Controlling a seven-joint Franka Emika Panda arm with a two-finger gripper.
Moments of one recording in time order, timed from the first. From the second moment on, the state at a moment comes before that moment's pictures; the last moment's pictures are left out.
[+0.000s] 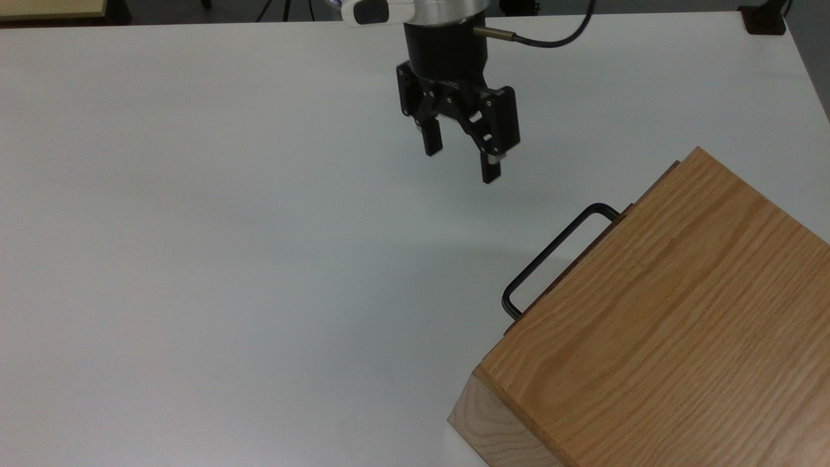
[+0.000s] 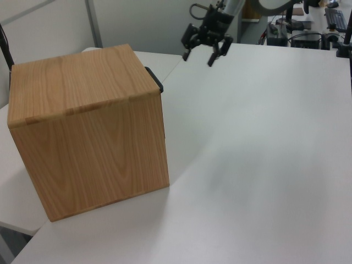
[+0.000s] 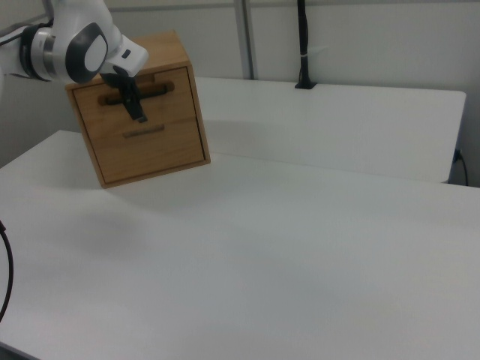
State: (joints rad) arm 0.10 0.21 0.13 -1.57 0.06 2.27 0.98
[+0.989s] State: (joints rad) arm 0.12 0.36 0.17 -1.49 0.15 2.50 0.99
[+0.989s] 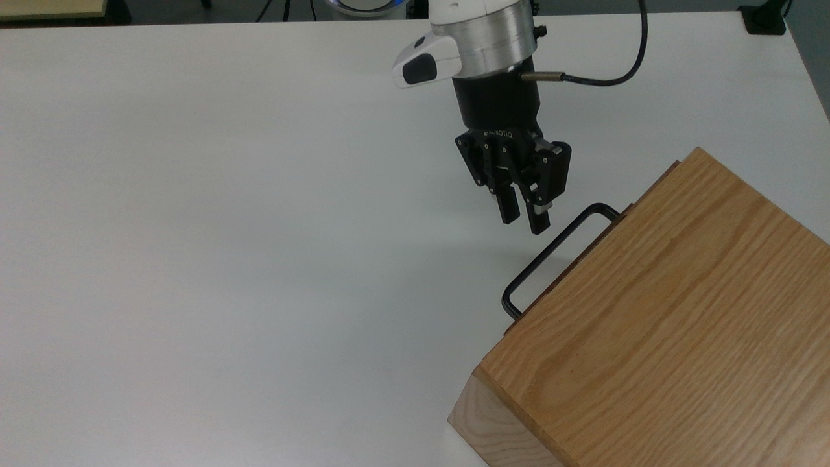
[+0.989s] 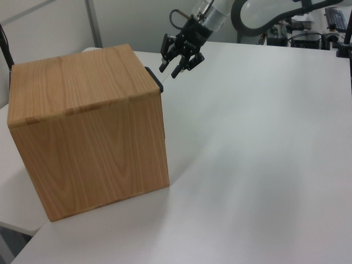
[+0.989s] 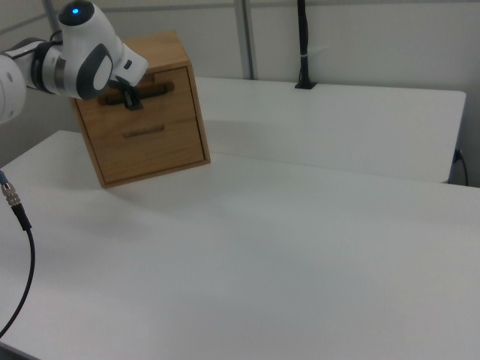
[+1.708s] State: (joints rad) arm 0.13 0.42 0.19 -1.44 0.15 2.54 0.99
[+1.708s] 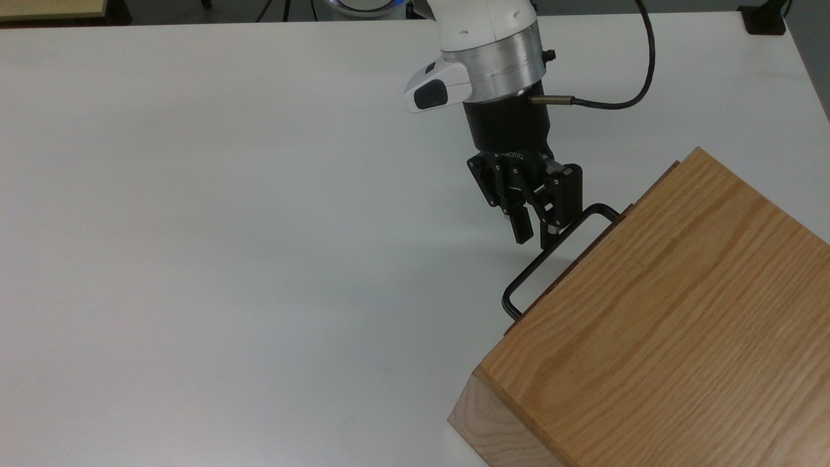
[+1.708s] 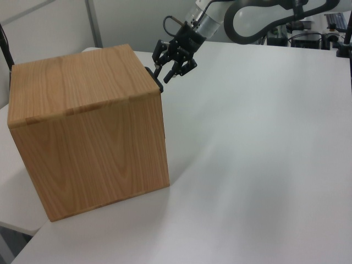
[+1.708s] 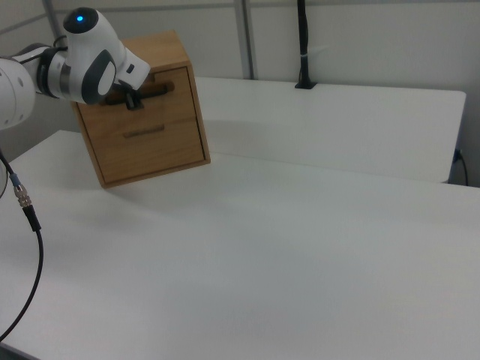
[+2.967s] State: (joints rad) arm 0.14 0.45 0.20 -1.42 0.15 2.58 1.01
